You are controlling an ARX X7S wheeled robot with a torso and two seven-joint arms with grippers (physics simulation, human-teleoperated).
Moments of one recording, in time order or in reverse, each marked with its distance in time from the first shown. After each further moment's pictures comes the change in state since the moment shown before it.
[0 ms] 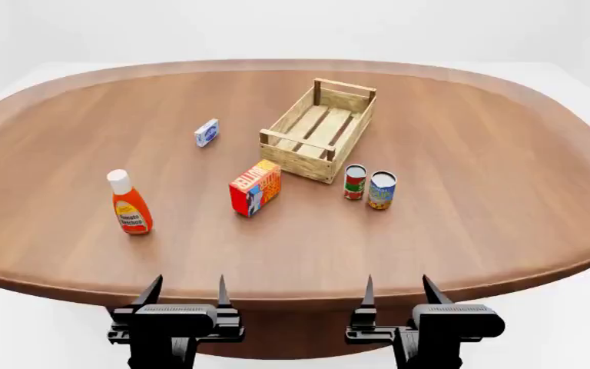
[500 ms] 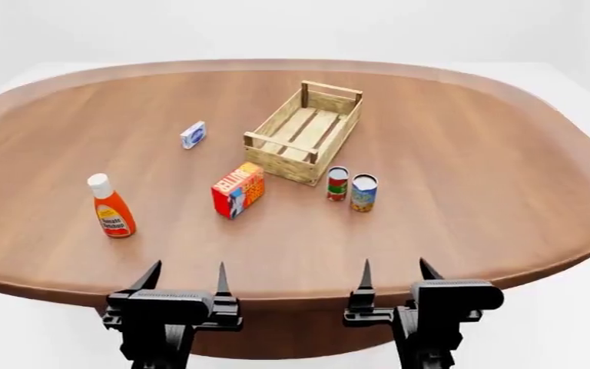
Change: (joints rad) left arm -0.012 -0.062 0.049 0.143 -0.067 -0.130 -0.024; right arm 0.059 0.057 -0.060 -0.134 0.066 0.220 0.044
